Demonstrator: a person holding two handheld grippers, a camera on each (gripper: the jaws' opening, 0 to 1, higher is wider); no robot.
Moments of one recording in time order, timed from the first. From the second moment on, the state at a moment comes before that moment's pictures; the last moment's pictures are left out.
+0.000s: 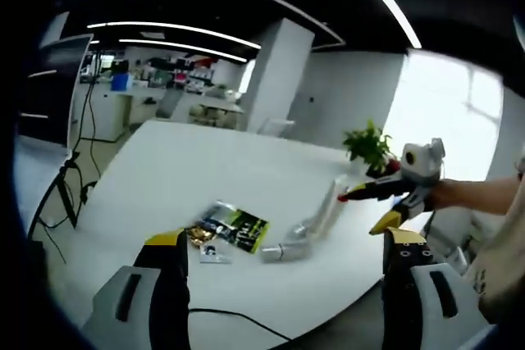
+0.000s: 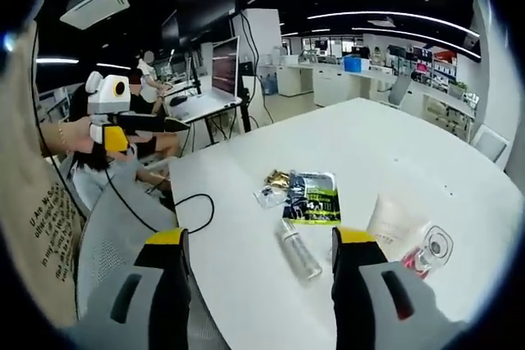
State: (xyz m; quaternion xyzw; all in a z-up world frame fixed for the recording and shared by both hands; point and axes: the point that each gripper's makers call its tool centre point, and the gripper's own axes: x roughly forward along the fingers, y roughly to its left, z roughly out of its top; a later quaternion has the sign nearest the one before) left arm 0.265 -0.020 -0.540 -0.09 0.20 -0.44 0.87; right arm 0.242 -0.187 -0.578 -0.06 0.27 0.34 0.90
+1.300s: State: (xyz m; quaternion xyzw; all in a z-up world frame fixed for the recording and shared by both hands) left arm 0.245 -0.018 -0.566 -0.10 0.24 -0.44 0.86; right arm 0.301 -0.184 -0.726 -0.28 0.46 0.37 0.76
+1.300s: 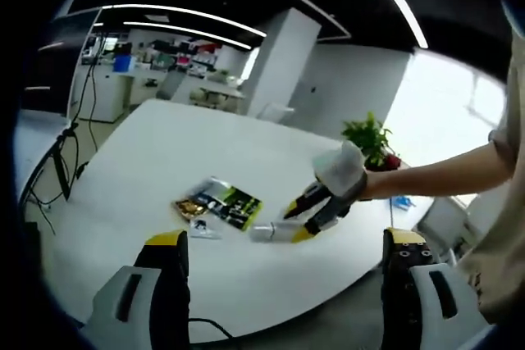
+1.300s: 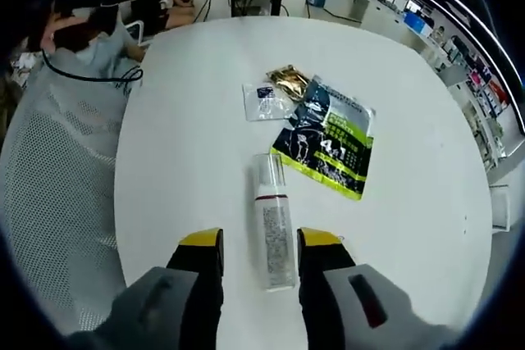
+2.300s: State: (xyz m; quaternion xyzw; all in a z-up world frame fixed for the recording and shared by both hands) left arm 0.243 -0.032 -0.542 -0.11 0.21 -0.45 0.86; right arm 0.297 -0.190 -0.748 -0.28 0.49 0.33 0.76
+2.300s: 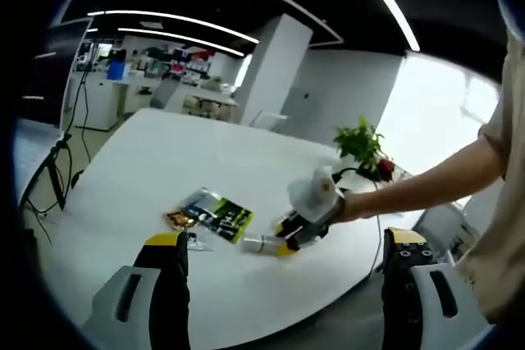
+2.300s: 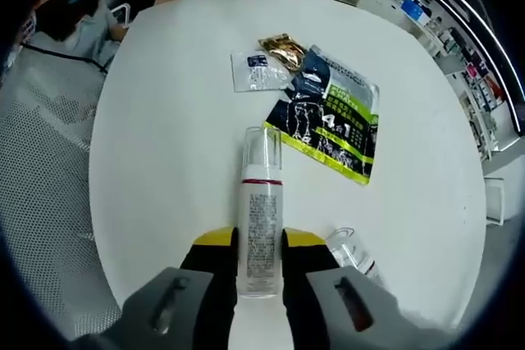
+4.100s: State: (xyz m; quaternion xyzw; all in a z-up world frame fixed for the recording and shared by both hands) left arm 0.164 -0.138 -0.517 -0.07 0.25 -0.53 0.81; right arm 0.178 -0.214 -0.580 0.15 0.24 0.25 0.93
